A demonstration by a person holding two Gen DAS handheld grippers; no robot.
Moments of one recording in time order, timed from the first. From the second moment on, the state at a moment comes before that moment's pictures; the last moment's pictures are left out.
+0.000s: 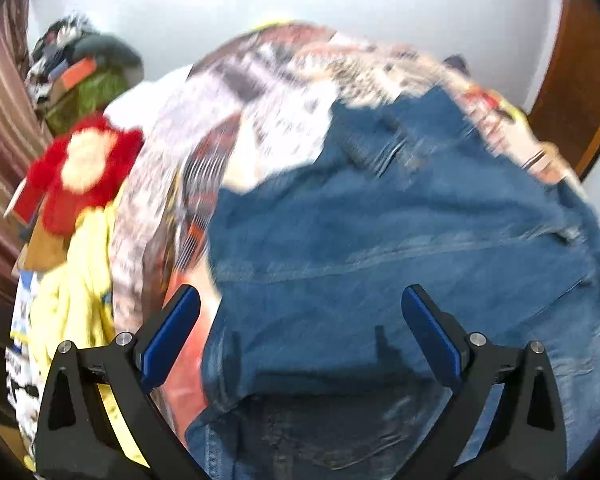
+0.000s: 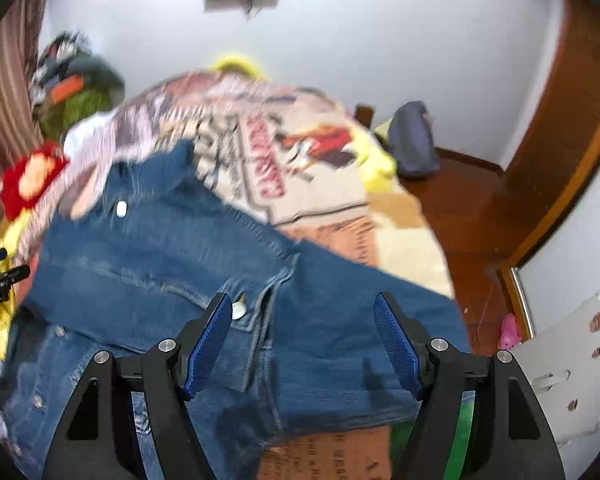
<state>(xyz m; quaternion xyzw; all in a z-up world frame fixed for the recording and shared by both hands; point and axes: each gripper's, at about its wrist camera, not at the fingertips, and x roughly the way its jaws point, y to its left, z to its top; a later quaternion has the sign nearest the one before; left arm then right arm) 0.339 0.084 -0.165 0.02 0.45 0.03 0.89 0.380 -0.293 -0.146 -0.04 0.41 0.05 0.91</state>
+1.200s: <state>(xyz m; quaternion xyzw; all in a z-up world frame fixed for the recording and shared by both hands) 0.397 -0.099 -0.231 0.02 0.53 -0.16 0.83 0.383 -0.522 -0.305 0.35 0.52 -0.11 0.77</state>
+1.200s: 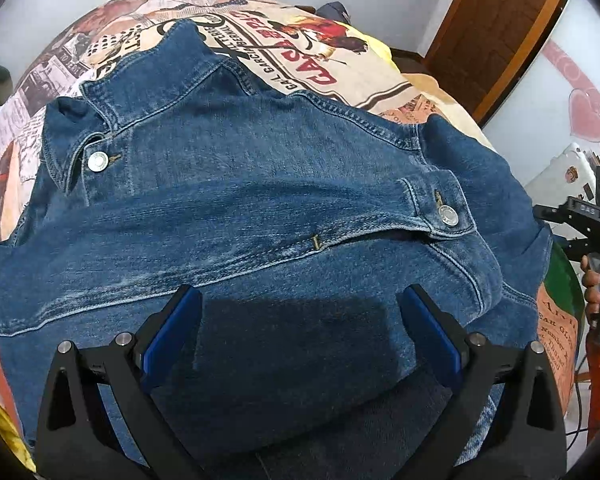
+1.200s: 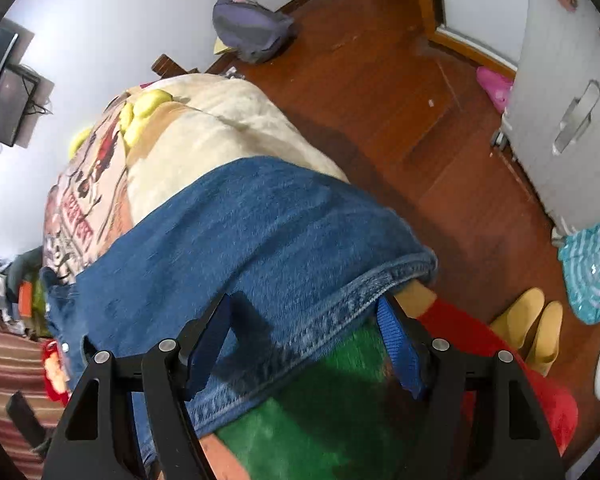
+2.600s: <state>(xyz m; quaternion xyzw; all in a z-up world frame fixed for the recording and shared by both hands) 0.309 0.035 -0.133 -0.05 0.41 -0.10 0.91 0.417 -0.169 -0.181 0.15 0.54 0.22 0.80</state>
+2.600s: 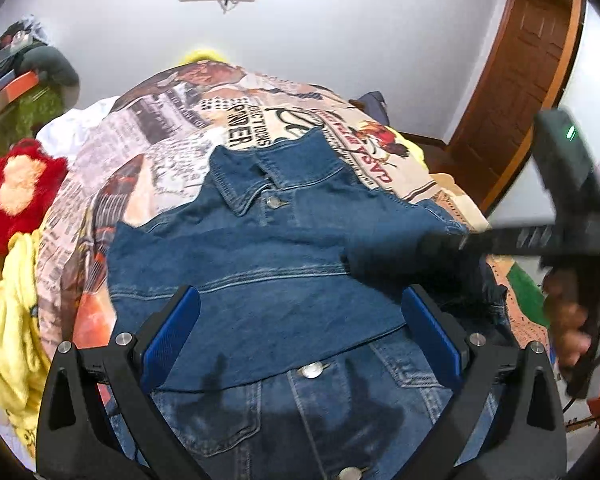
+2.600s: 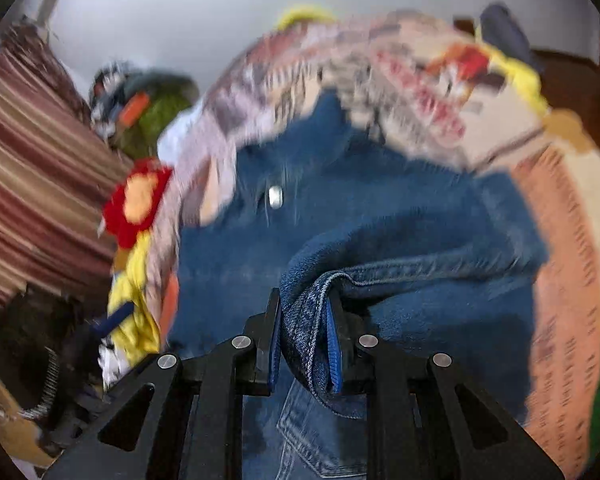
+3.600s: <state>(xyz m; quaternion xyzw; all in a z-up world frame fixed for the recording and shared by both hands) 0.329 -0.047 -0.119 0.04 0.41 -0.14 0.90 0.360 -0.244 -0.164 0.12 0.54 0.21 0.80</state>
